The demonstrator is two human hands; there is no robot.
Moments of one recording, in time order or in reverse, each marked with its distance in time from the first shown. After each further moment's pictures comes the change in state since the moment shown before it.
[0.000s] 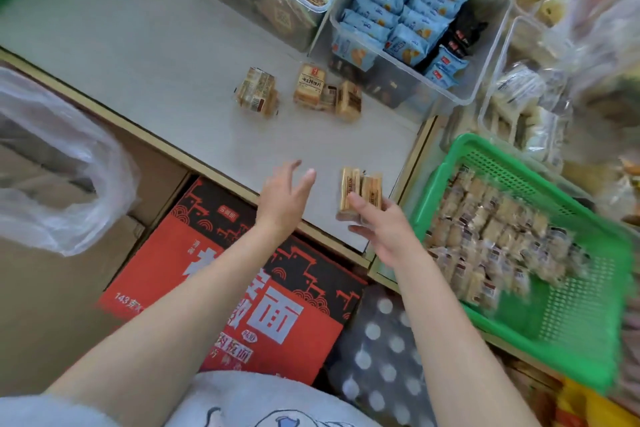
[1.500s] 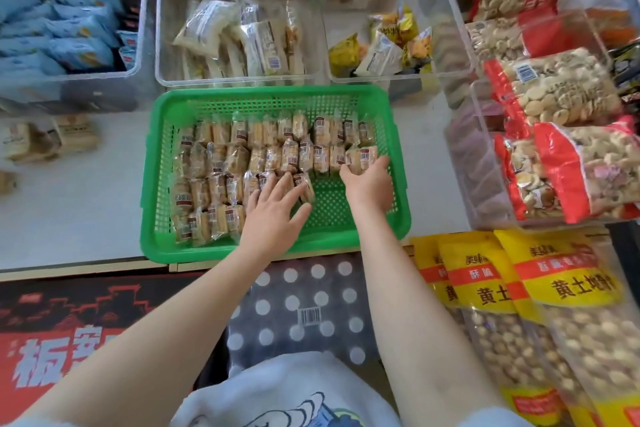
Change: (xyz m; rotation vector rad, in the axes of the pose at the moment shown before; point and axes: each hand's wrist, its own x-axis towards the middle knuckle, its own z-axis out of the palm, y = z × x) left_hand -0.142 0.120 0.348 0.927 -0.383 0.579; right_hand -0.076 0.093 -0.371 -0.269 0.914 0.063
